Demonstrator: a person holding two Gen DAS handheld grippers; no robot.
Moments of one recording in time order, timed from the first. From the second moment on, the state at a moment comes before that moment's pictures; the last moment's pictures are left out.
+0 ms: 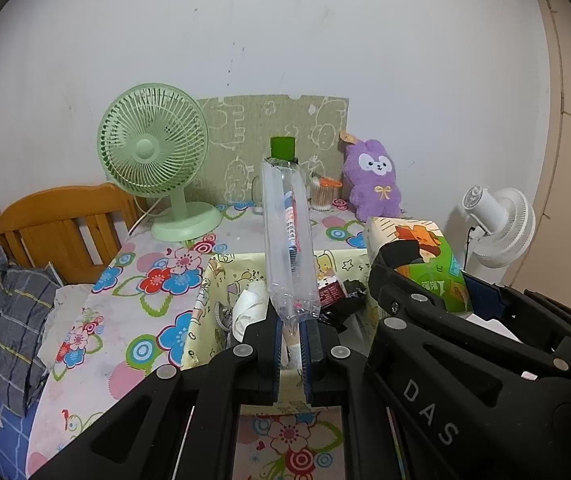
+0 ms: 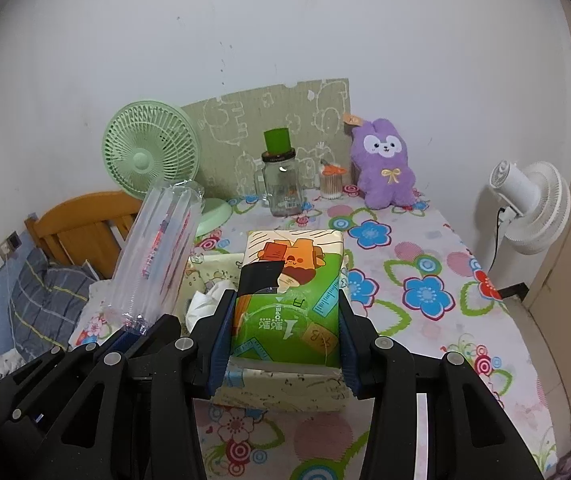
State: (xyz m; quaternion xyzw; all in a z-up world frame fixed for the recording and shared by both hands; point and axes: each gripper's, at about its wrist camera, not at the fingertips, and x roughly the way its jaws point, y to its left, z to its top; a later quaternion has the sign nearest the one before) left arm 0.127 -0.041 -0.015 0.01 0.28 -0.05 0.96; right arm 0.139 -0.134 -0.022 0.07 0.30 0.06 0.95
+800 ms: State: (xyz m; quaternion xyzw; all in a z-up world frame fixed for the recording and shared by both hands) left arm 0.180 -0.027 -0.072 0.00 0.35 -0.02 0.94; right arm 0.199 -0.121 -0.079 0.05 0.37 0.07 0.92
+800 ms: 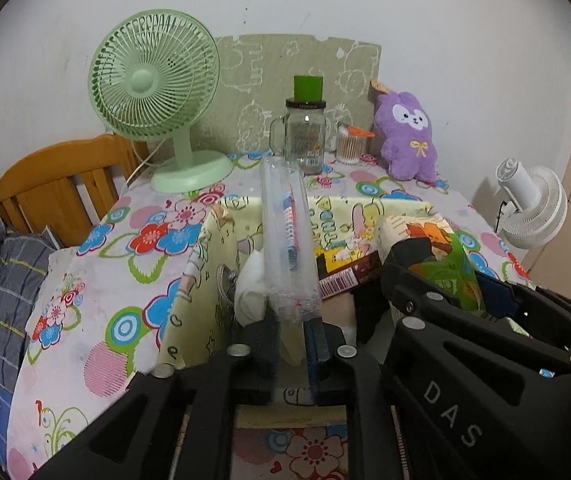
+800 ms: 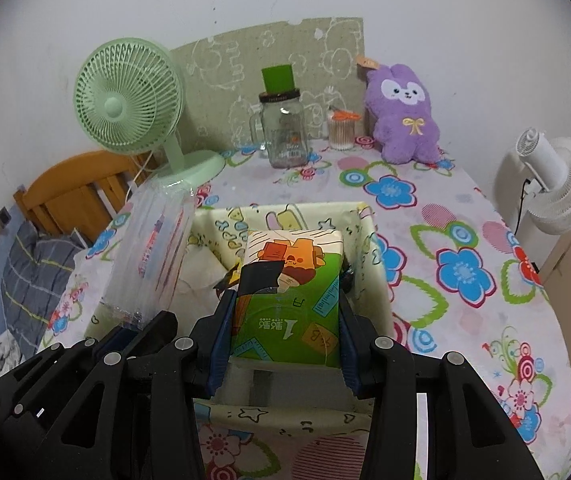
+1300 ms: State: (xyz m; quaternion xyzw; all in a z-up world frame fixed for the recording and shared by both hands) left arm 0.184 -0.025 -0.068 0.01 0.35 -0.02 0.94; right arm 0.203 -0.117 -0.078 0.05 0.36 0.08 0.93
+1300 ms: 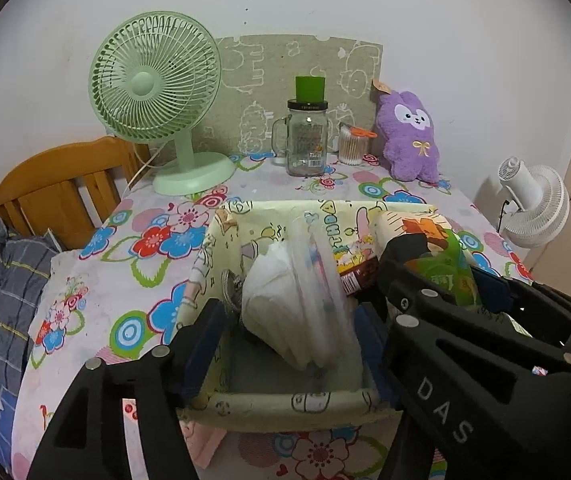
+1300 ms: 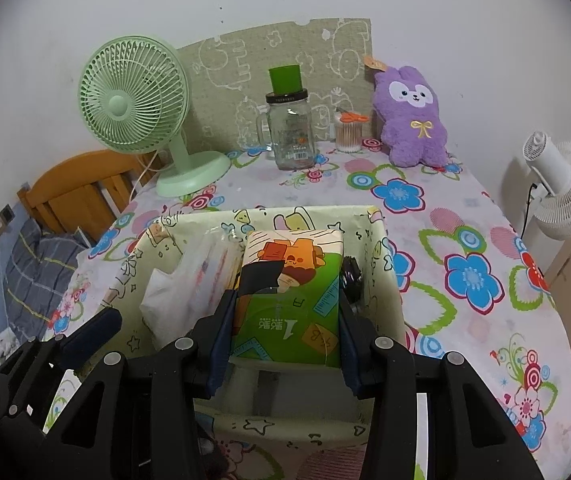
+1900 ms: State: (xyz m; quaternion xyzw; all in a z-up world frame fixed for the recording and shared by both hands) left arm 0.198 -0.023 -0.072 0.00 0.36 -0.02 0.93; right arm 0.220 -0.116 -0.082 0.06 0.36 0.10 0.92
